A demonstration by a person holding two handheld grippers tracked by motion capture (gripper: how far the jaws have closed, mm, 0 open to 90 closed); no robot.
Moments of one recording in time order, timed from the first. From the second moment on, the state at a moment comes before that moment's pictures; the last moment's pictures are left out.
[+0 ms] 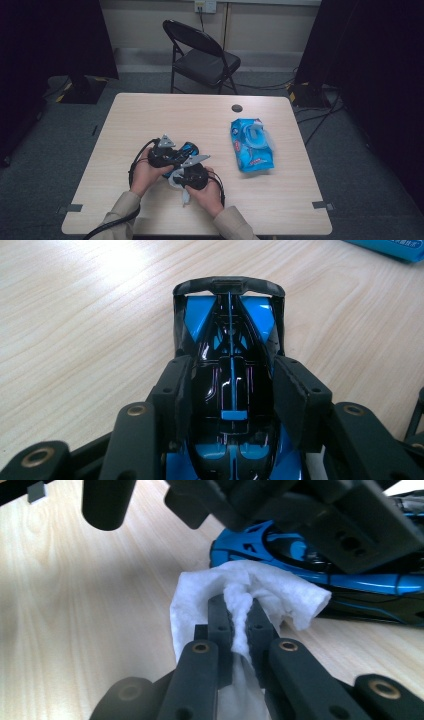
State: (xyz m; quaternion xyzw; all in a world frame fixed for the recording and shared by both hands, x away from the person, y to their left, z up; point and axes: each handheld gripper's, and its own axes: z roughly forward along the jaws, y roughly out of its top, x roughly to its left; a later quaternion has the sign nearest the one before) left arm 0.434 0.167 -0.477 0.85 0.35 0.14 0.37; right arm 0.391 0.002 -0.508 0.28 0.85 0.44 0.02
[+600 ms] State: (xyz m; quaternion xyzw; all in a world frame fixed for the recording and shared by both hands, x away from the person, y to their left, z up) left arm 0.432 0.167 -0.478 0.85 0.35 0.14 0.37; right arm 0.393 -0.011 -0.496 0.28 0.85 0.45 0.03
